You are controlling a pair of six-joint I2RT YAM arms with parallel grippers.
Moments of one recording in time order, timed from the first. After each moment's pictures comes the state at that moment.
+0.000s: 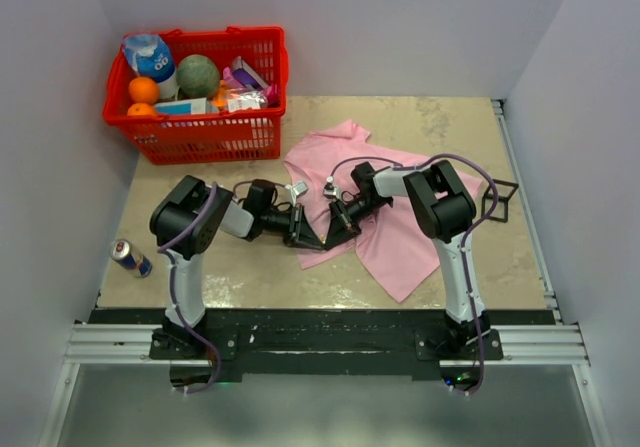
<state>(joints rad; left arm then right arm) -0.41 2.04 0.77 0.54 1.10 -0.77 0.45 2.31 1.40 -0.65 -1.12 0.04</state>
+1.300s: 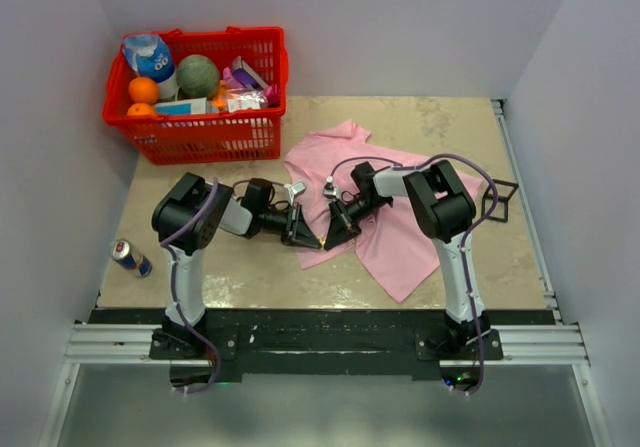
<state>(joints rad) -0.38 2.08 0.79 0.54 1.17 -0.73 0.45 2.31 1.41 -0.66 -1.12 0.04</state>
